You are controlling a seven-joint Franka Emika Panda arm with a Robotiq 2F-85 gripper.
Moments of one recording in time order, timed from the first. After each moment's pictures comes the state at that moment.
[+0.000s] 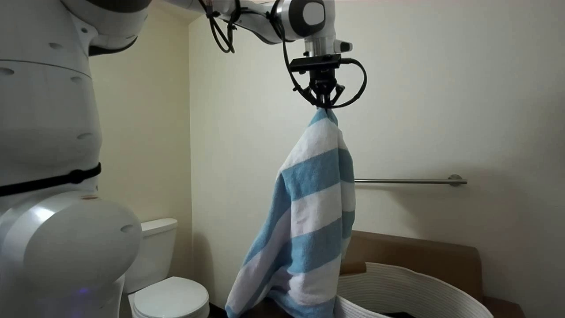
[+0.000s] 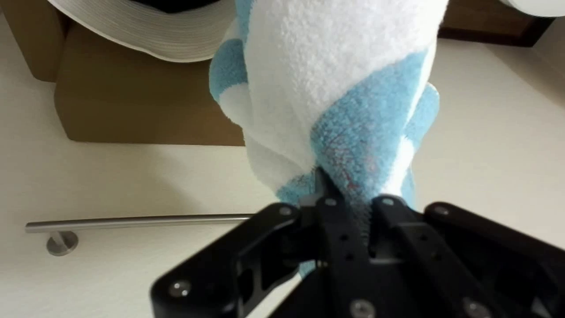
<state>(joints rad) -0.04 -0.14 -0.25 -1.60 0.28 1.89 -0.39</state>
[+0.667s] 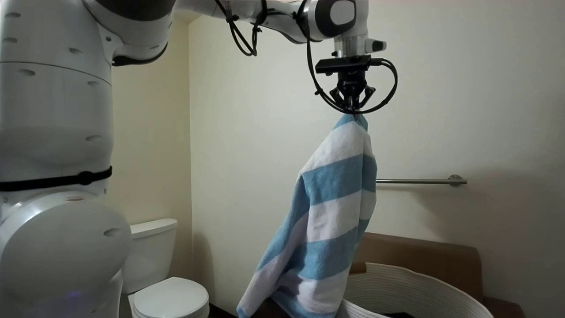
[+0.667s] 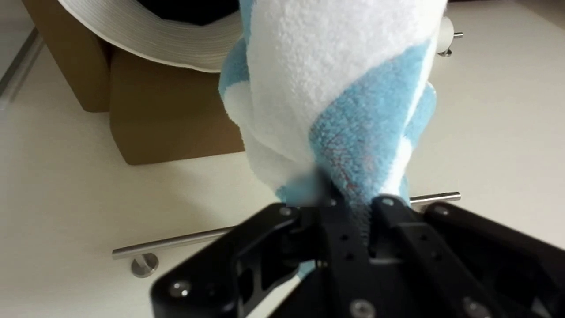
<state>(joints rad) -0.16 -0.02 -0.29 -1.52 0.37 1.88 -0.39</state>
